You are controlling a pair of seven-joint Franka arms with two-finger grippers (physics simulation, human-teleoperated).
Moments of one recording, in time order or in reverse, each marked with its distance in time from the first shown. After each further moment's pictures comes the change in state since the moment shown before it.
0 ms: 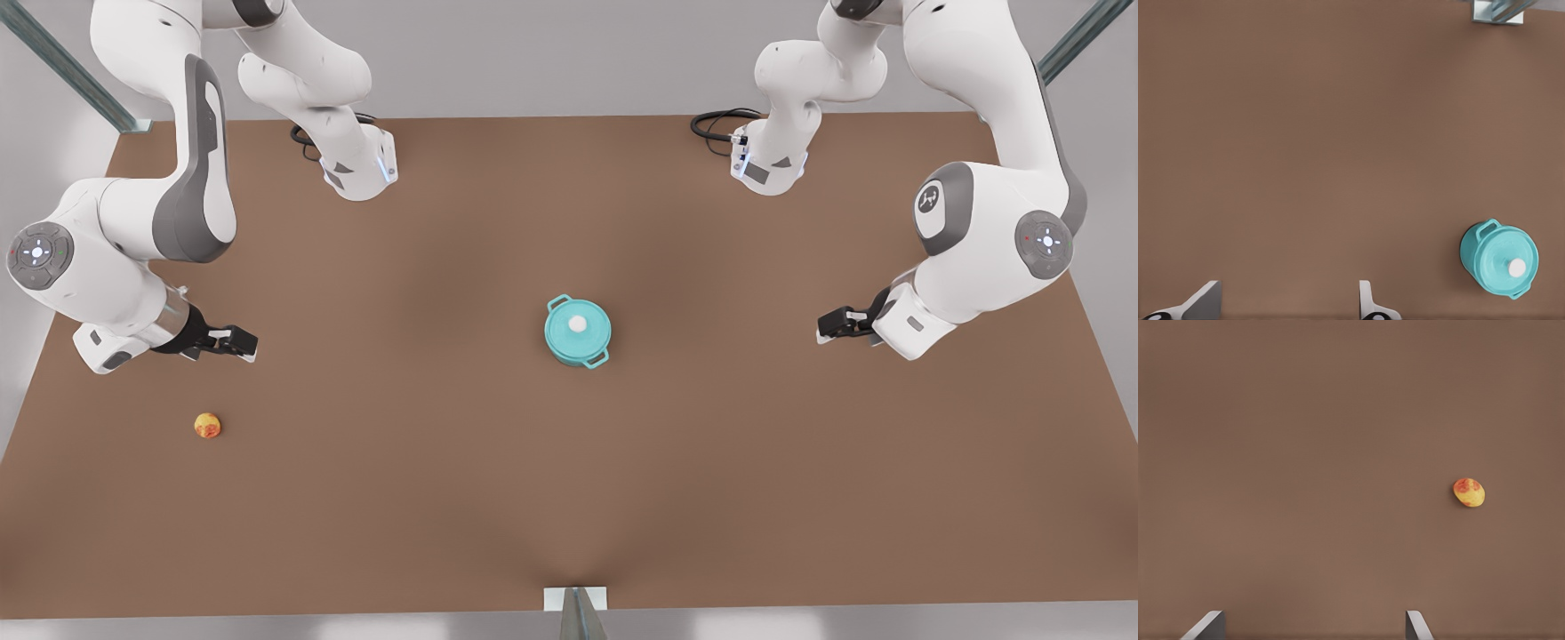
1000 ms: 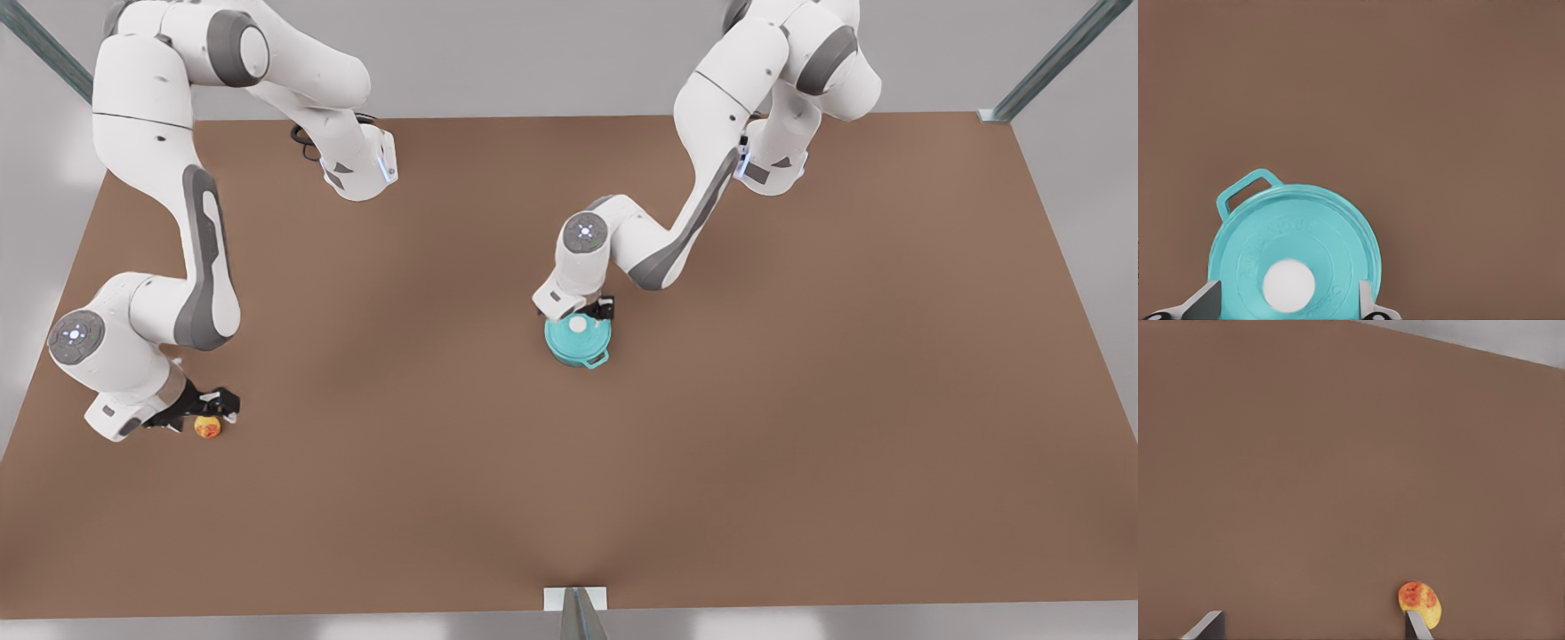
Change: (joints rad) left arm -0.703 0.372 -0.042 -0.134 0.195 0.609 -0.741; right arm -0.161 0.257 0.015 -0.087 -0.046 0.495 -0.377
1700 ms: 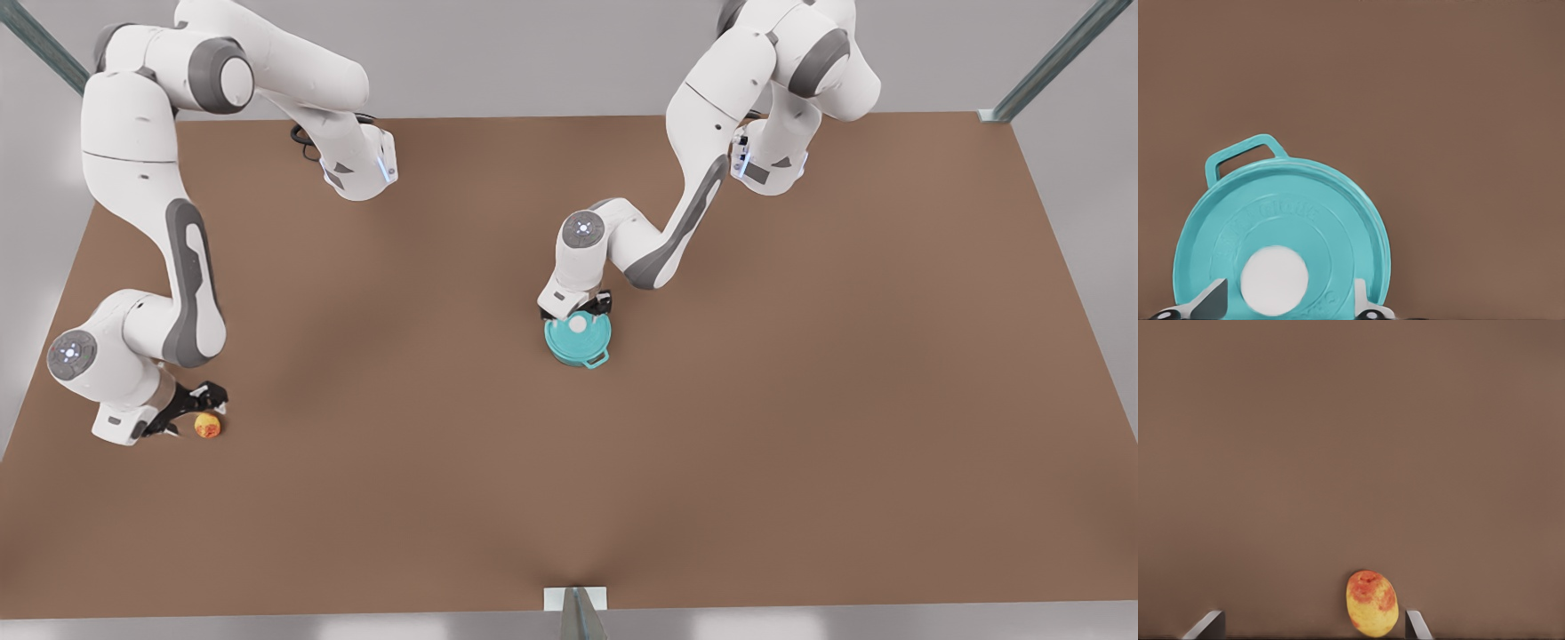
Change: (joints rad) left arm -0.033 0.022 0.000 -0.084 0.041 0.128 -0.233; right arm -0.116 0.112 0.012 -0.029 -0.003 0.065 -0.387
